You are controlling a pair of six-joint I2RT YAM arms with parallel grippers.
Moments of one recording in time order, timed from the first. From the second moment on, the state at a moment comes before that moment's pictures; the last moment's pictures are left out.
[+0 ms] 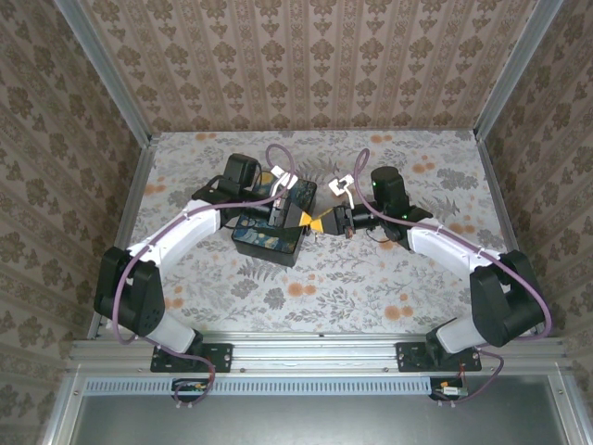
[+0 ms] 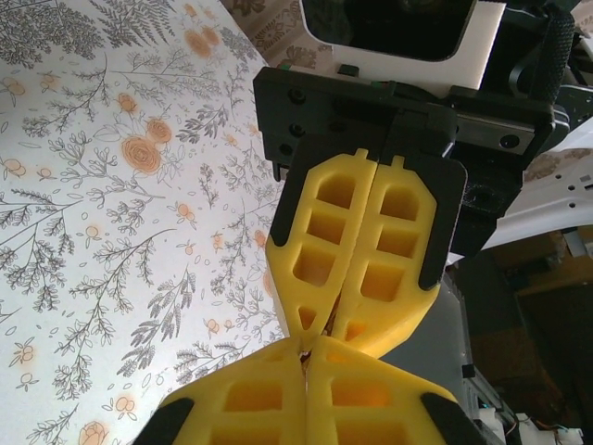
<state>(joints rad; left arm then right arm) -0.52 1.53 1.15 -0.41 1.12 -0.20 0.41 1.46 0.90 0.11 -1.10 0.39</state>
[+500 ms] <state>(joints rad) -0.53 1.53 1.09 -0.32 1.11 -0.27 0.38 1.43 0.90 0.07 -1.11 0.36</state>
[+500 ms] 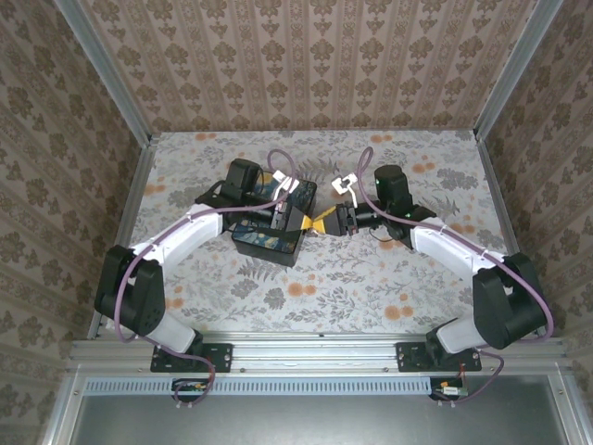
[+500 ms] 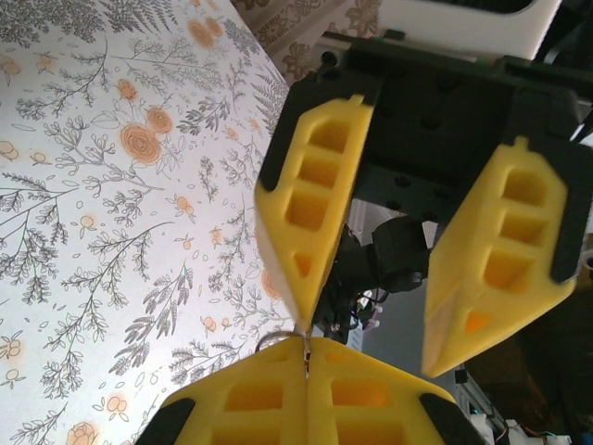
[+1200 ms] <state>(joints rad) -0.48 1.49 1.03 -0.15 1.10 -0.41 0.38 1.45 0.84 0.24 -1.03 0.53</state>
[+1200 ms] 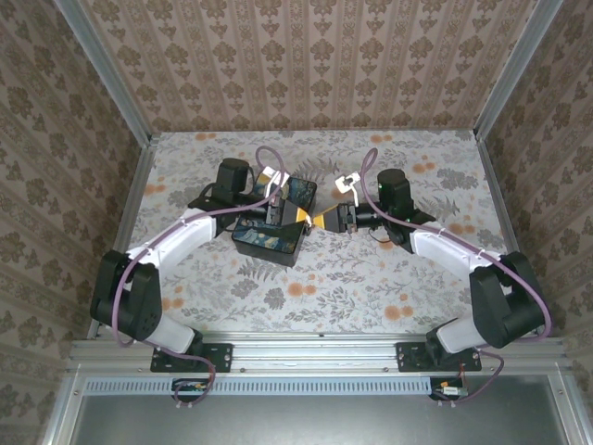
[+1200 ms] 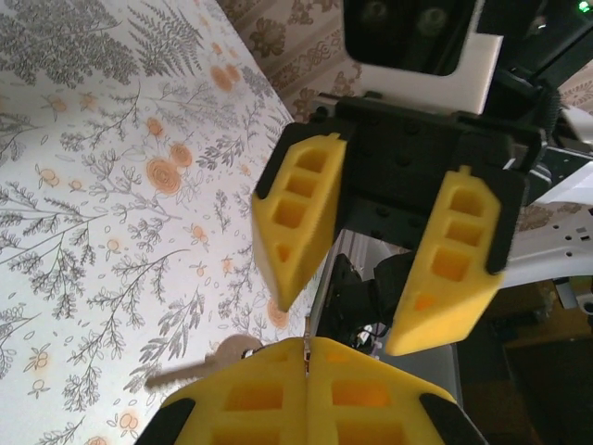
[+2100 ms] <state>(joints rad) -0.46 1.47 1.00 -0.07 1.11 -0.48 0.42 1.49 0.82 0.38 -0.99 0.61</state>
